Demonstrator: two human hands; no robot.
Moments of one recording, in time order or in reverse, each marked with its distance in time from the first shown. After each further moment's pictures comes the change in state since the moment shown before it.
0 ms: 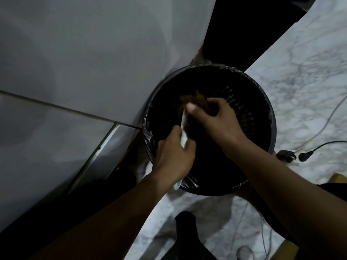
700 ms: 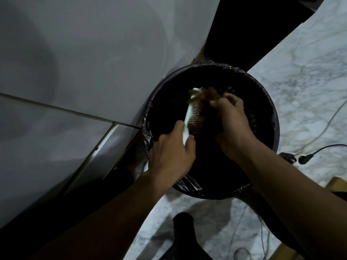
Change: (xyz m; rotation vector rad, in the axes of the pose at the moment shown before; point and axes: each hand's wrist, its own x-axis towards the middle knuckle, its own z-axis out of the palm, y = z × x) left_hand 0.005 0.003 -0.005 0.264 0.026 0.161; right_hand 0.006 -0.009 -0.008 0.606 -0.021 0.232
